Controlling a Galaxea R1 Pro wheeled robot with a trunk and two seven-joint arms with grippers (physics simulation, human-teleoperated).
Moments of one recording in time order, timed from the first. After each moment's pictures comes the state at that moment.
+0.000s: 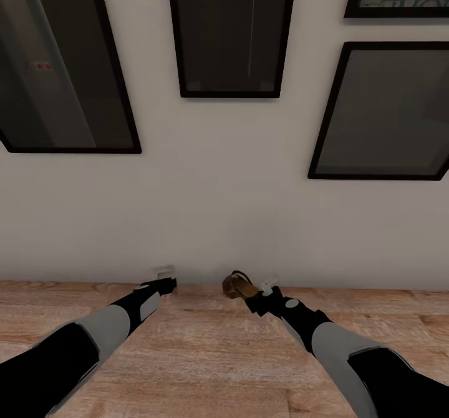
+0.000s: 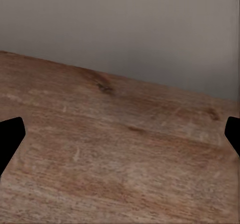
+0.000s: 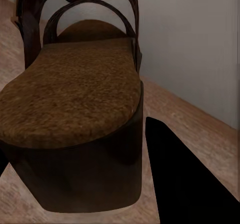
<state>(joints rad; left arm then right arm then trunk) -0.99 -0.03 -0.81 -0.03 0.98 -0.01 0.14 -0.90 0.08 0.20 -0.08 0.22 -0.11 0.21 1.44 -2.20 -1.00</state>
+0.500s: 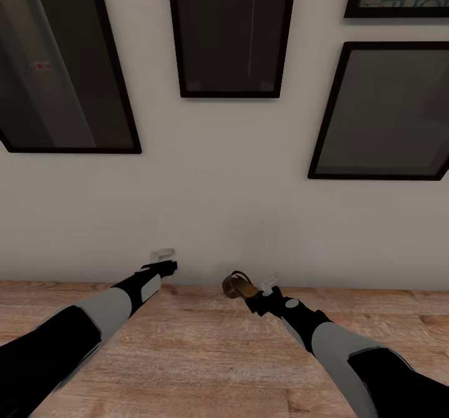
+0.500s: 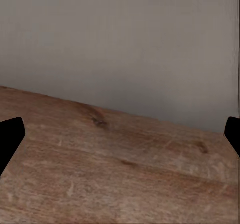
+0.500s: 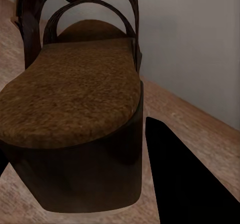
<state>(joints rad) -1.08 -0.03 -0.81 -0.03 0.98 -0.01 0.14 -0.90 0.08 0.20 -0.08 0.23 -0.11 0.21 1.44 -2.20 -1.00</state>
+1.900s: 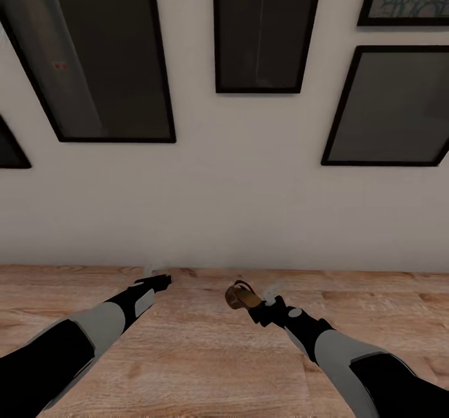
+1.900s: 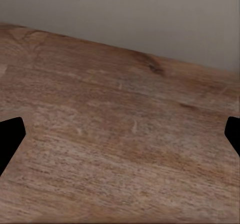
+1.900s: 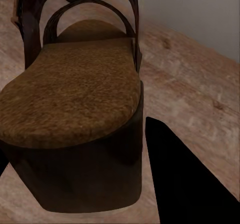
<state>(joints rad) -1.01 0.00 -0.81 -0.03 0.98 -0.02 0.14 -0.88 0.07 0.20 -0.04 0.23 -0.12 0.21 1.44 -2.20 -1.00</state>
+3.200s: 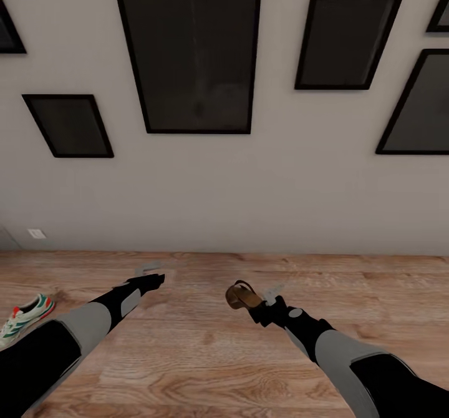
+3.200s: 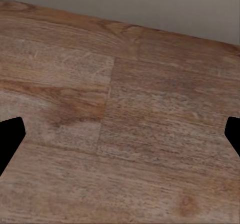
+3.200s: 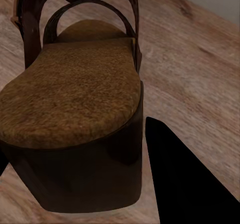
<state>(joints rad) -1.01 0.07 -0.81 -0.03 0.98 -0.01 -0.01 -0.88 0.07 0.20 -0.04 0.23 -0.12 0.21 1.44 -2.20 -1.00</state>
